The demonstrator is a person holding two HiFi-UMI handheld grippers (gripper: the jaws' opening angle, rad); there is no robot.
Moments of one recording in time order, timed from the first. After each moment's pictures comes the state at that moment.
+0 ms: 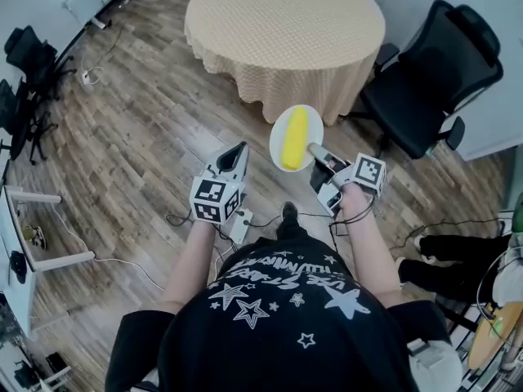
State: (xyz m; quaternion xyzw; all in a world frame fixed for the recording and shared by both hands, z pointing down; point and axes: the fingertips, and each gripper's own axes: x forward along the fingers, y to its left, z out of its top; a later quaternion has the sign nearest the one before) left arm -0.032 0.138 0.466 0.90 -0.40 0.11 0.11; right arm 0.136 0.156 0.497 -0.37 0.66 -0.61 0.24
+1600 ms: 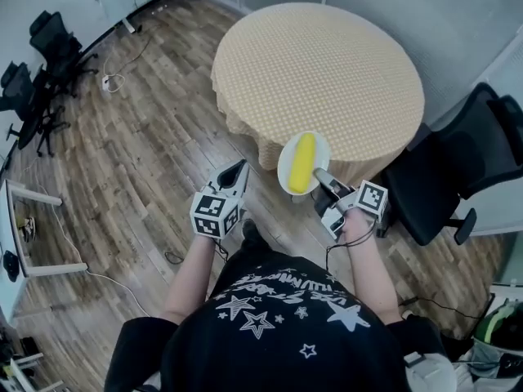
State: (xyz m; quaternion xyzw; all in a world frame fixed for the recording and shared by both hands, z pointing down) left arm -0.062 -0.101 0.457 0.87 -0.47 0.09 0.12; right arm 0.131 -0.096 0.498 -0.32 0.69 -0.61 0.21
